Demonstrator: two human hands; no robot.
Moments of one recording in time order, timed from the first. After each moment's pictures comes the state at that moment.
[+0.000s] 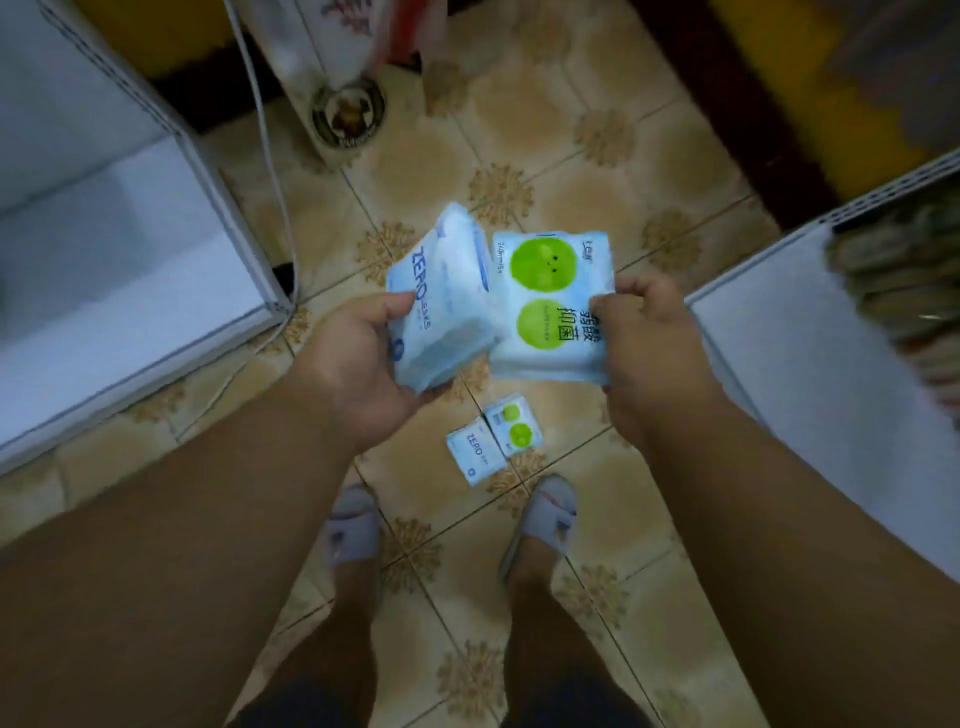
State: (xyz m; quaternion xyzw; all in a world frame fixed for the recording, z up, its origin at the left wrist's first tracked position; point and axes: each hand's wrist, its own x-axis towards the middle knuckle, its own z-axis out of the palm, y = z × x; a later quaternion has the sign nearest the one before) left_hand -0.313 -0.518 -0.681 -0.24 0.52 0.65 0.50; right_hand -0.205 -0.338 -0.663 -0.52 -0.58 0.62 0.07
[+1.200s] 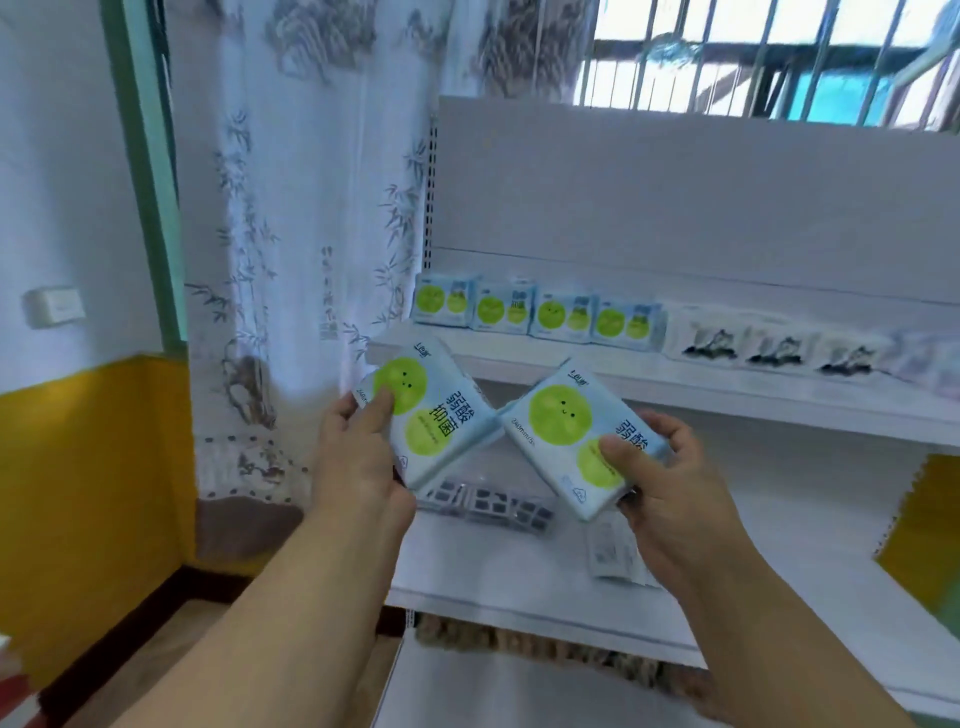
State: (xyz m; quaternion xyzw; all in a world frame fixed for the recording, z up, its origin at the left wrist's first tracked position) left_hand -0.036 -0.311 -0.082 0.18 0.31 0.81 0.47; right_hand 0.196 -0.316 -0.080 -0.34 -0.42 0.54 0.65
